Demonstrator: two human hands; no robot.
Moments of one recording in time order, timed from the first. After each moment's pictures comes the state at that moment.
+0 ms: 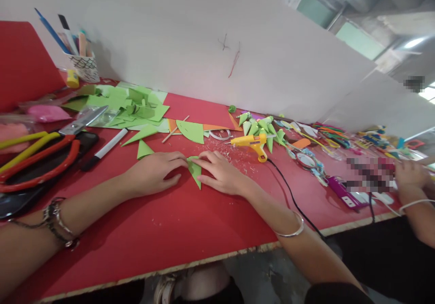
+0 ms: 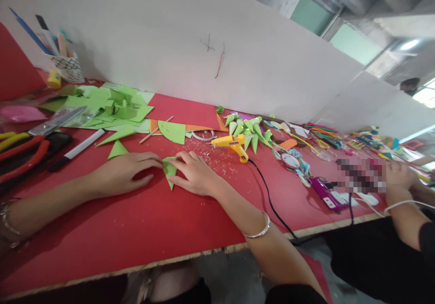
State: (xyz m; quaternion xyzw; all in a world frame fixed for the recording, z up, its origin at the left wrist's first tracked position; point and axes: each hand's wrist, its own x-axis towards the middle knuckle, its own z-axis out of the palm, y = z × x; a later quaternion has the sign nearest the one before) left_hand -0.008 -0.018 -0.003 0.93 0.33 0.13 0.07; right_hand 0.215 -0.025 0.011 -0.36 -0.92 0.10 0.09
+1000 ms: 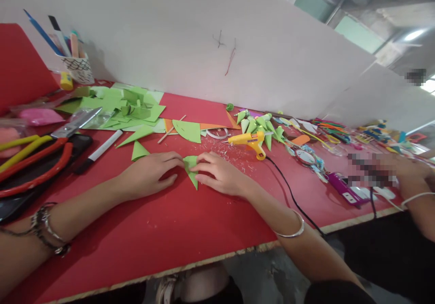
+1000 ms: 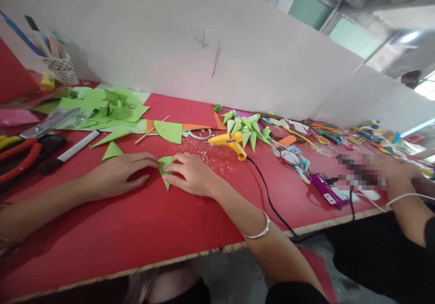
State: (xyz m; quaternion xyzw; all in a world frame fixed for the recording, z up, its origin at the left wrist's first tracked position) left_hand -0.007 -0.018 0.000 0.93 0.34 0.13 0.08; right_hand 0.217 -0.030 0.019 -0.33 -0.92 0.15 0.14
